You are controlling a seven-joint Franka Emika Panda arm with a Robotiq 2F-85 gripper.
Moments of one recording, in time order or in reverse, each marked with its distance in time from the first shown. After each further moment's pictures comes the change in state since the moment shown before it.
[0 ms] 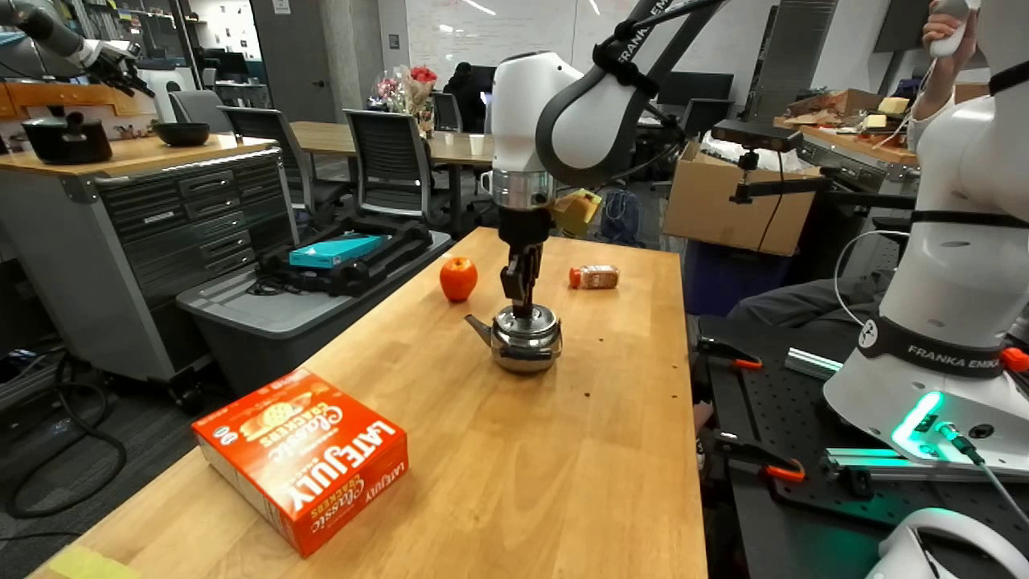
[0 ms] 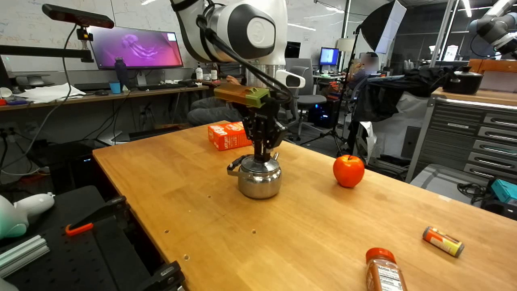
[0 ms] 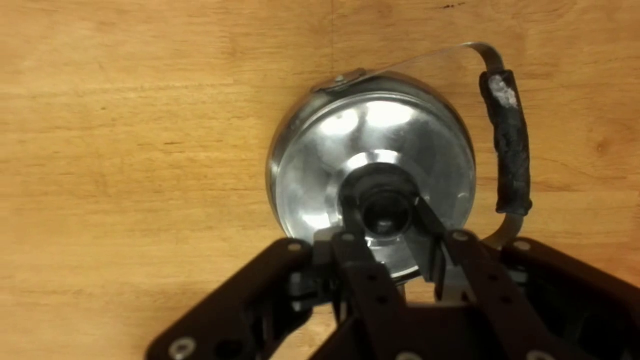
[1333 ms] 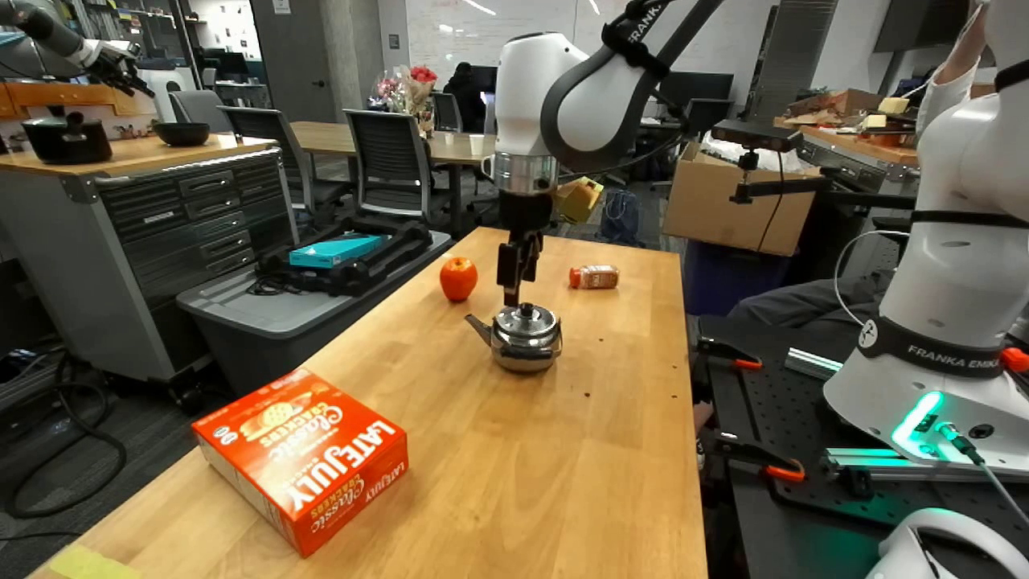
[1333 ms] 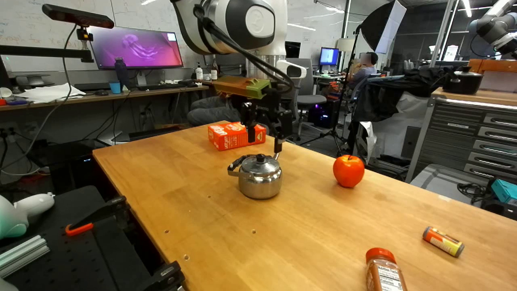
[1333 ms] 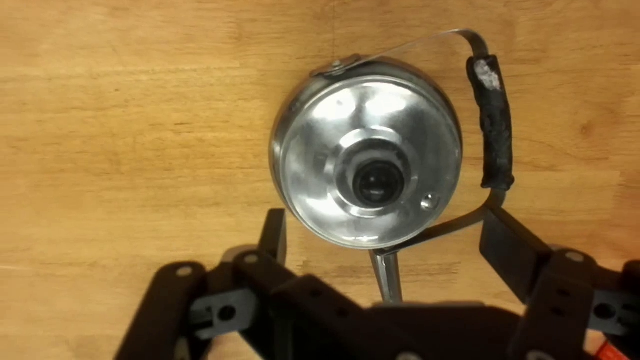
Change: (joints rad) arm -0.001 -0.052 -0.002 -0.016 0.004 0.001 -0.011
